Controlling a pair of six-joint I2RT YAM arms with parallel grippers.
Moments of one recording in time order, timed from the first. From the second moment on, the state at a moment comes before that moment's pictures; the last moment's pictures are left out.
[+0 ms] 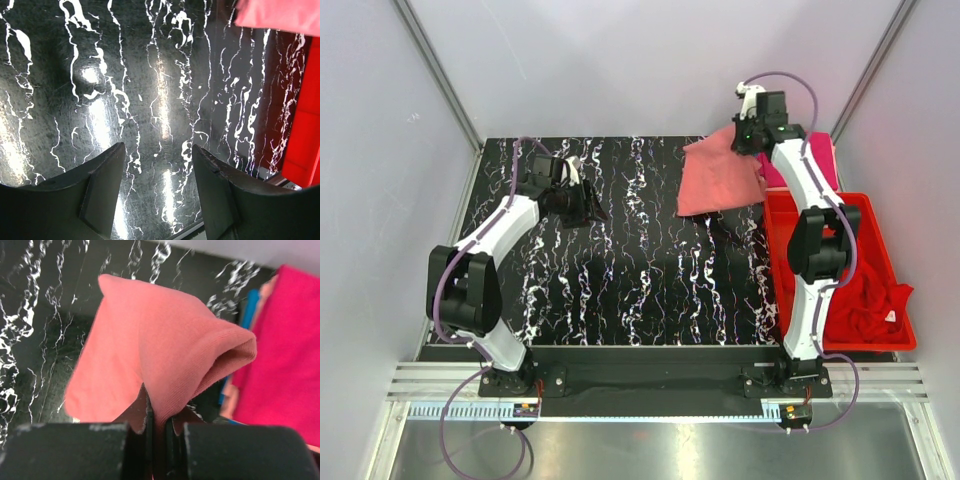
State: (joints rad) left arm -0.22 1.64 1.25 -0.53 0.39 -0.43; right arm 0.12 2.10 1.97 -0.53 -0.10 -0.07
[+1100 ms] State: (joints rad) left arm -0.22 1.61 1.25 -0.52 0.42 -0.43; right arm -0.34 2.60 2.68 -0.70 -0.51 -0.08
